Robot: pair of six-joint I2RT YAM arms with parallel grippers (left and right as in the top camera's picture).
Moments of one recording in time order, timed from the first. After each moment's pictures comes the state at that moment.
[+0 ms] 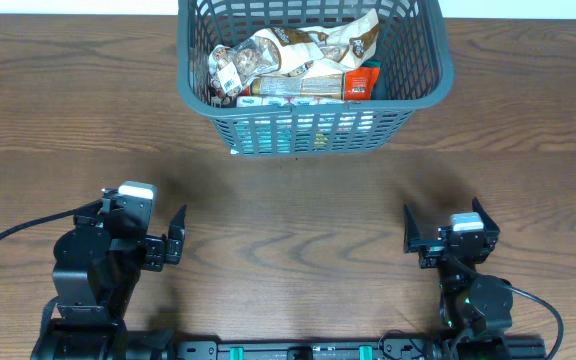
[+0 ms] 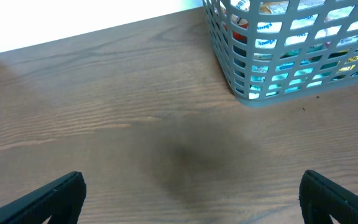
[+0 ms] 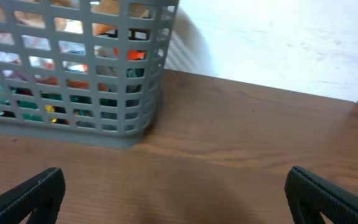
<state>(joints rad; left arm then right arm) -0.06 0.50 0.70 -0.74 0.02 0.18 0.12 0.01 0.06 -0.18 0.08 -0.12</state>
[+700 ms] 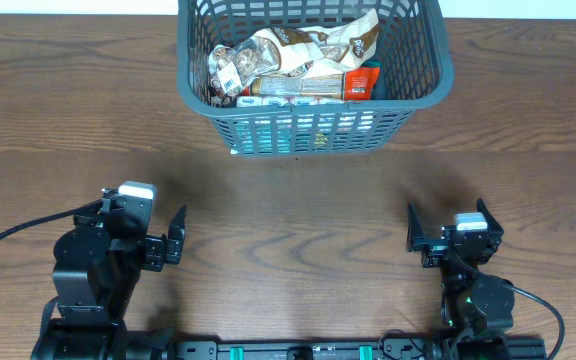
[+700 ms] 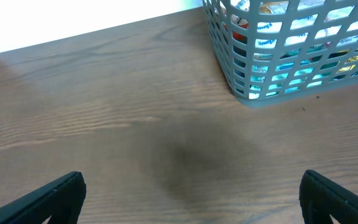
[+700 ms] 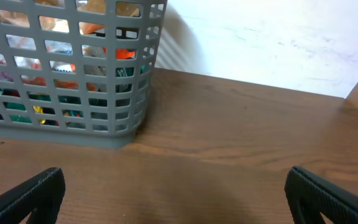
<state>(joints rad) -0.06 0.50 0.70 -0.74 0.02 0.18 0.10 0.01 0.06 -0.18 0.09 -0.12</state>
